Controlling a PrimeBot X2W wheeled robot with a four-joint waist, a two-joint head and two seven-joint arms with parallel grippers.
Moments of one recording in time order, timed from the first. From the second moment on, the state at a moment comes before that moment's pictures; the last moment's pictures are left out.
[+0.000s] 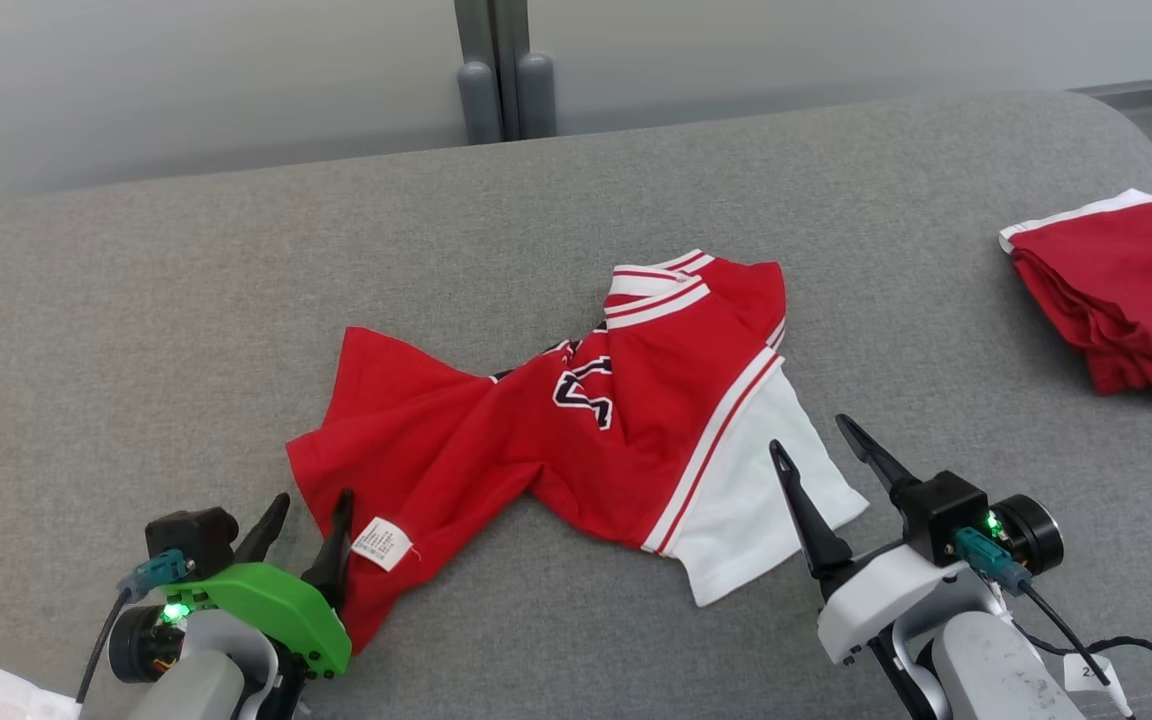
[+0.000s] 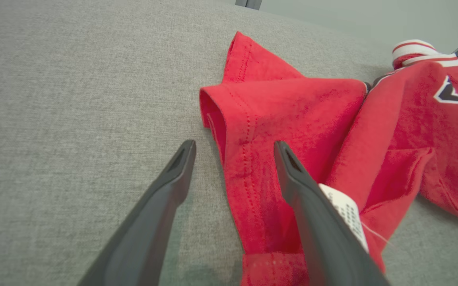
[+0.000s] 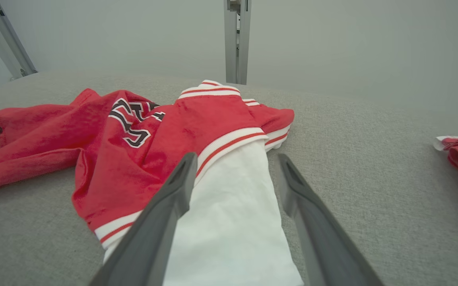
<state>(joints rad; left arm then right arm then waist) -0.37 0.29 -0.58 0.75 -0.83 -0.13 -0.26 -0.22 -0.05 0.18 0.37 0.06 0.13 -0.26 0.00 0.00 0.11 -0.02</state>
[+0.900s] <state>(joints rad) -0.48 0.36 -0.64 0.60 -0.85 -0.13 -0.26 -0.21 -0.05 0.16 0.39 0.08 0.13 -0.26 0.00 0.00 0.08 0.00</state>
